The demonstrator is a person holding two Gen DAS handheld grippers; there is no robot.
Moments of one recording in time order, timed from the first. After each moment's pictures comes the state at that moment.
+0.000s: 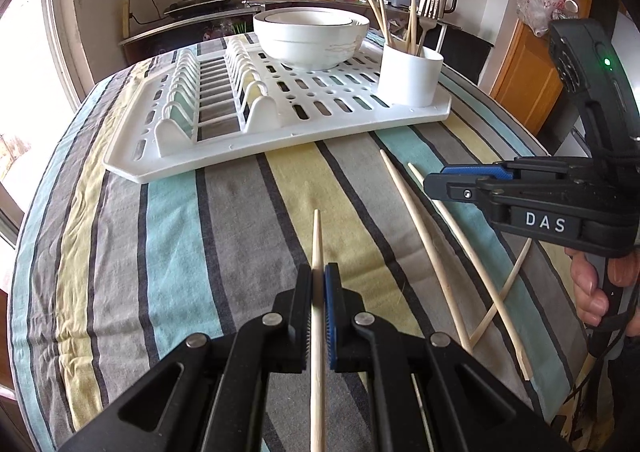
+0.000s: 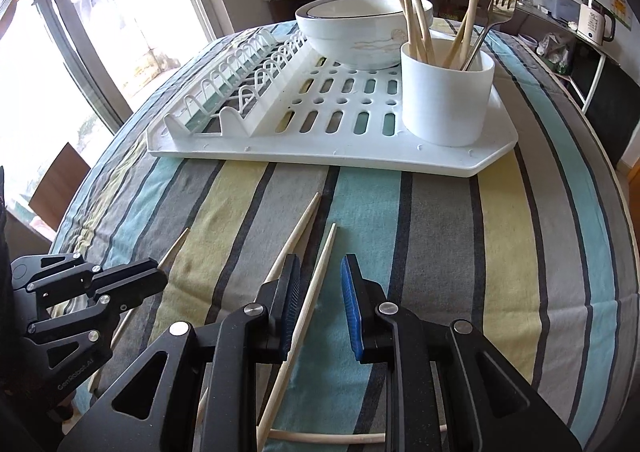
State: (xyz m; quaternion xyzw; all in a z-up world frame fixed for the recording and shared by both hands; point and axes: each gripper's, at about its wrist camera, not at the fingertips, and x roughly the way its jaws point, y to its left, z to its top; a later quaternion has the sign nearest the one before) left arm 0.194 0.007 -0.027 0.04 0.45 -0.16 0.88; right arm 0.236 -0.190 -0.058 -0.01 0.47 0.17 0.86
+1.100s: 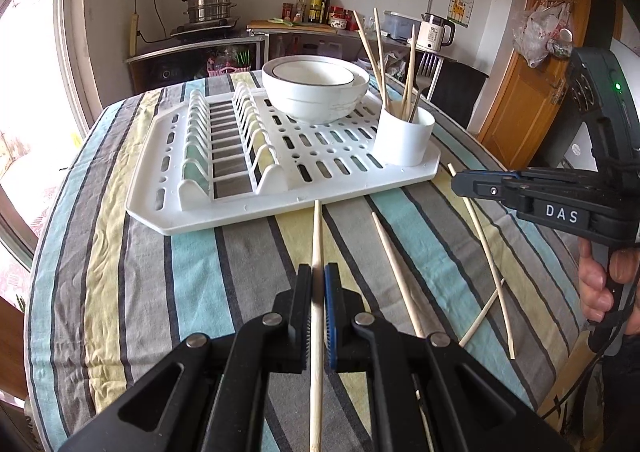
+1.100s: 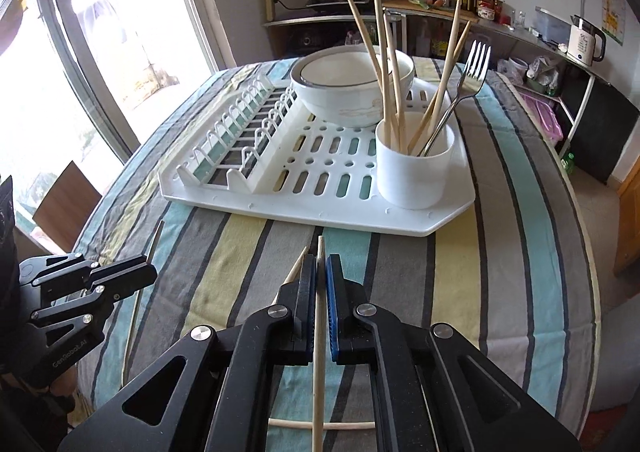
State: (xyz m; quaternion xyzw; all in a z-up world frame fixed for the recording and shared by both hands) left arm 0.198 0.017 0.023 0.01 0.41 -0.17 0.90; right arm 0.230 -0.211 0.007 0.00 0.43 0.17 0.89
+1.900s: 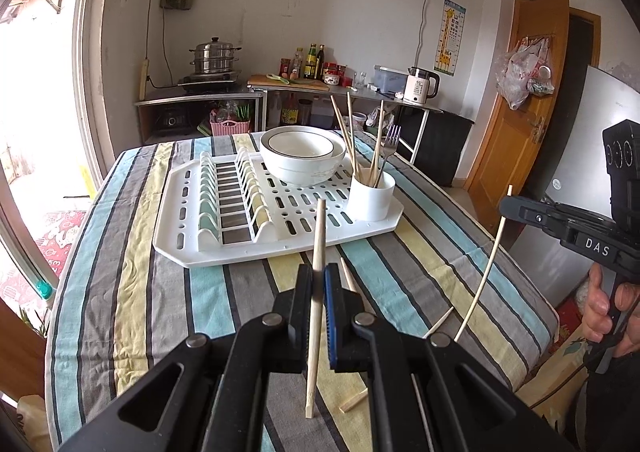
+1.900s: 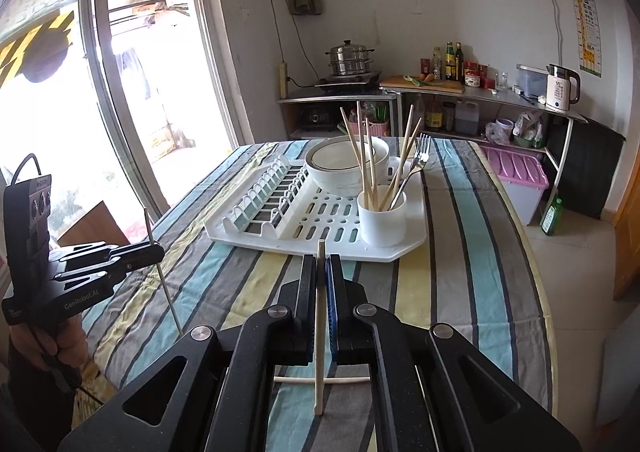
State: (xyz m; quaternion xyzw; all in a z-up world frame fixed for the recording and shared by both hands) left arm 0.143 0.025 0.079 -0.01 0.32 -0.18 0.93; right arm 0.141 -0.252 0.068 0.02 0.30 0.18 0.94
